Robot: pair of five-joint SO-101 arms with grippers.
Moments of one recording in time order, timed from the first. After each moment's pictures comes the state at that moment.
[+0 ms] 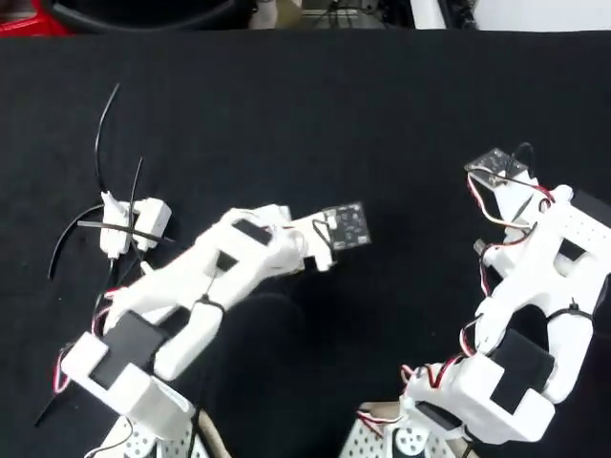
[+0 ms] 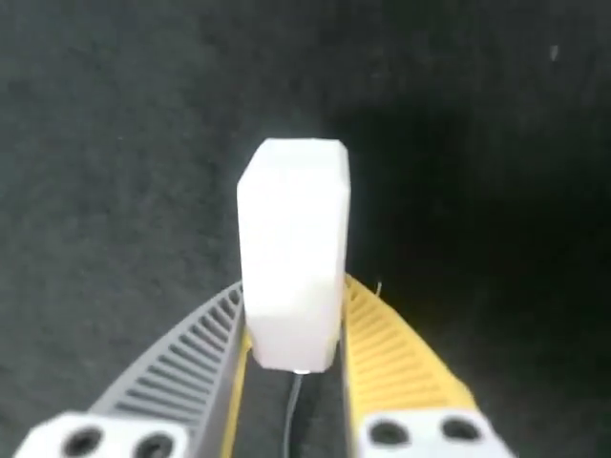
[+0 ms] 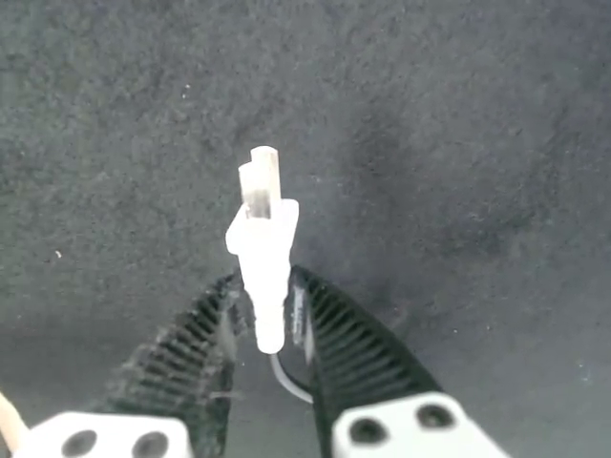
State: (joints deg) left arm 26.7 3.7 36.0 32.5 -49.2; right arm 36.6 -2.2 22.1 72.2 66.9
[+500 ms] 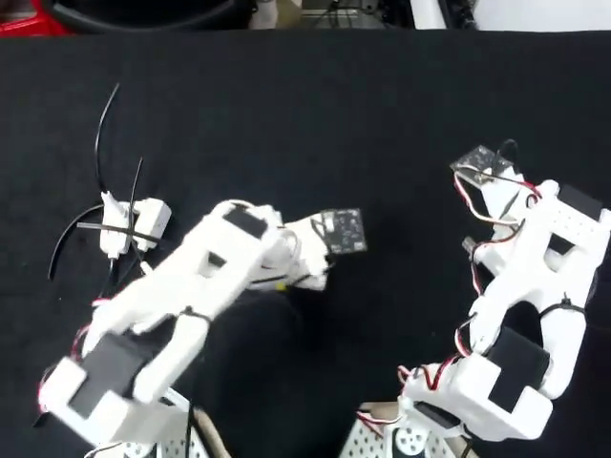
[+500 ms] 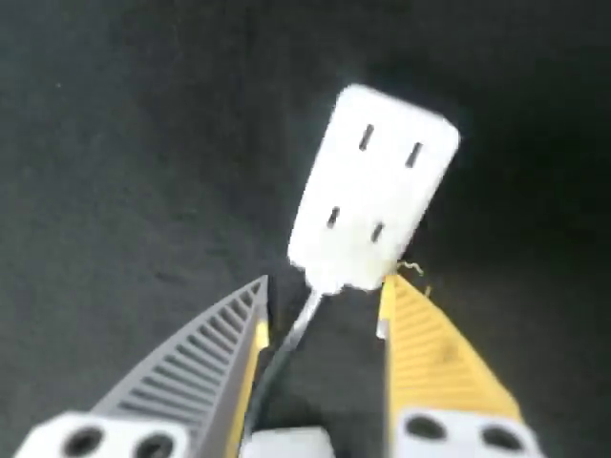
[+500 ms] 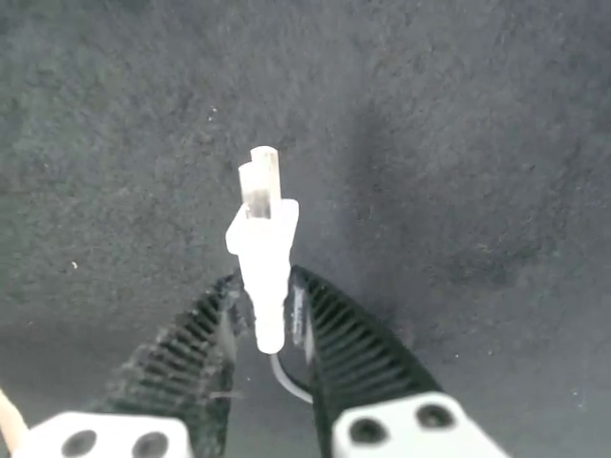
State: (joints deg) left arm 27.3 -7.6 36.7 50.6 -52.1; right arm 33.6 -2.2 22.6 72.2 66.9
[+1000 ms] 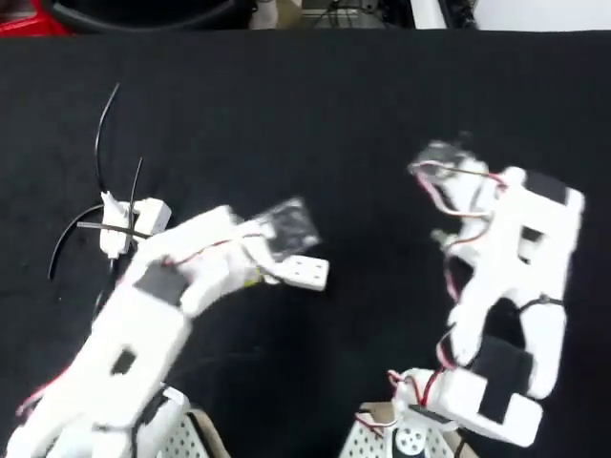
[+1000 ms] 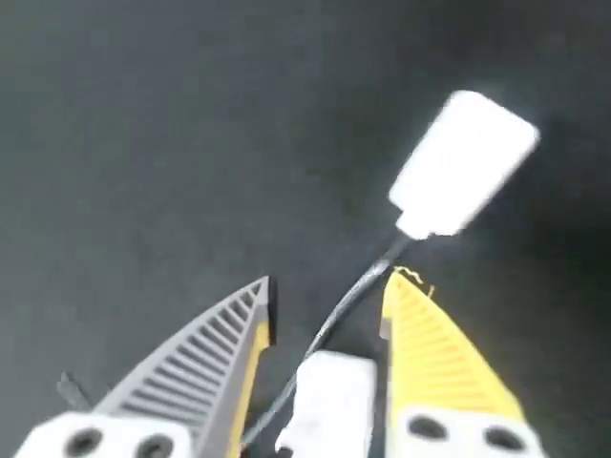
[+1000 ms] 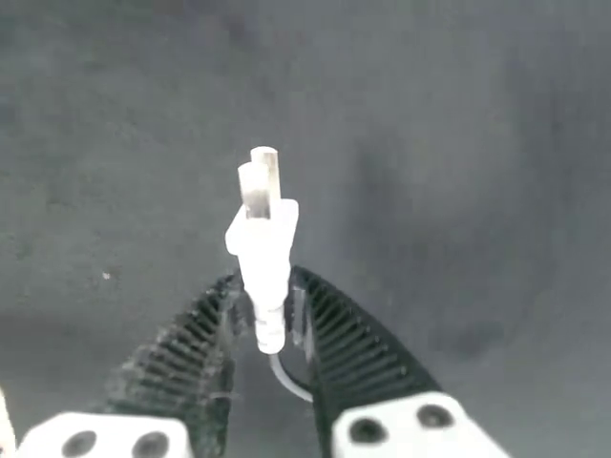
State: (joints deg) left arm 17.8 -52.1 58.9 47.6 -42.9; right arm 21.4 -7.0 23.5 75.7 73.3
